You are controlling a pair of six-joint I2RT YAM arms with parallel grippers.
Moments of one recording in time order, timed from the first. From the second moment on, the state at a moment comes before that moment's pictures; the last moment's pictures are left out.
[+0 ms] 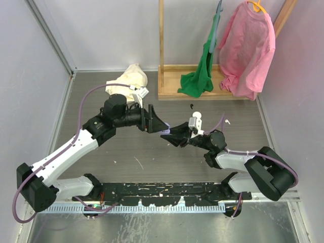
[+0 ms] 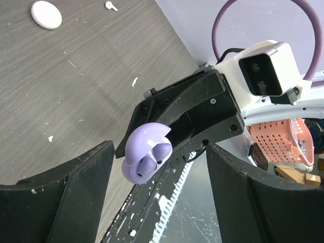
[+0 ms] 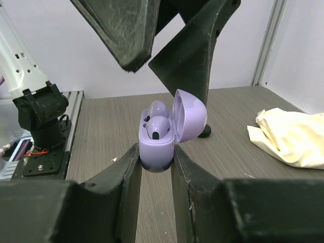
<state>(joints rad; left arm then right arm) -0.70 1.15 1.04 -0.20 0.51 -0.60 0.65 1.29 0.27 1.42 -0.66 0.20</state>
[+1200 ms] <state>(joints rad) -0.68 1.15 0.98 -0.04 0.66 -0.67 0.65 1.31 0.28 1.44 -0.69 0.23</state>
